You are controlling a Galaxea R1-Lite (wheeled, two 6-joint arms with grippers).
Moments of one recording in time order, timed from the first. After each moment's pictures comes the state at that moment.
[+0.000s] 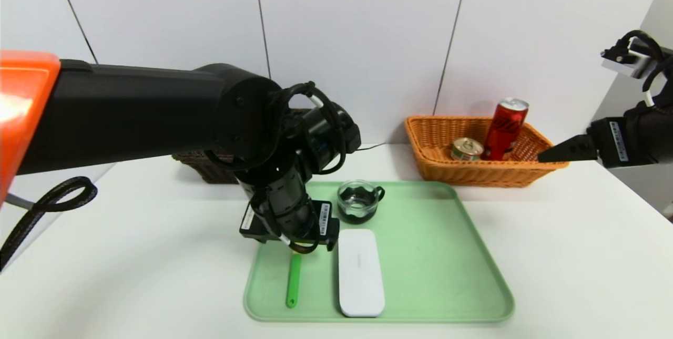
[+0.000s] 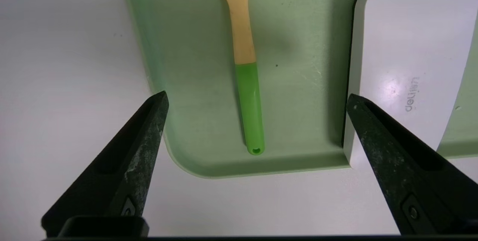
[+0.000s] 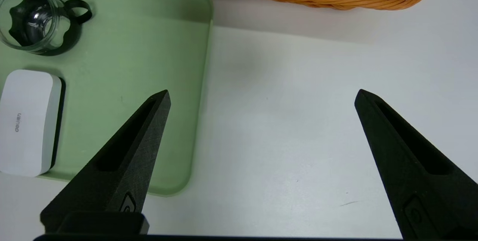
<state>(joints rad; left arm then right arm) -0.78 2.02 -1.77 1.00 0.19 -0.65 0.10 1.47 -1.39 0.68 0.03 0.00</state>
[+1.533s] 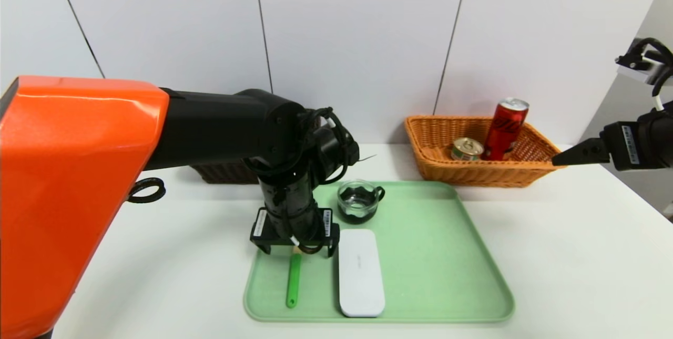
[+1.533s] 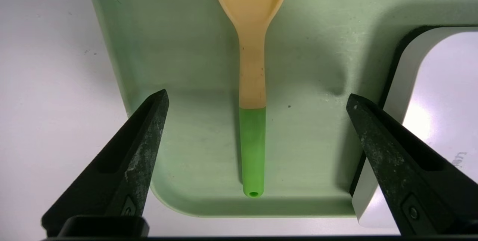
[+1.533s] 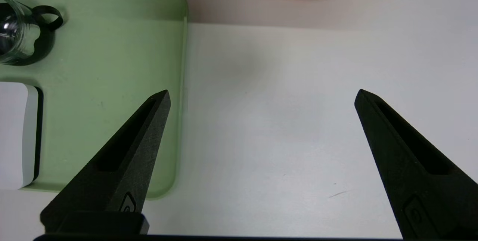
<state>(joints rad) -0.73 2.15 -1.83 1.03 0.13 -0.70 0.03 1.47 -1.36 0.68 0.03 0.00</state>
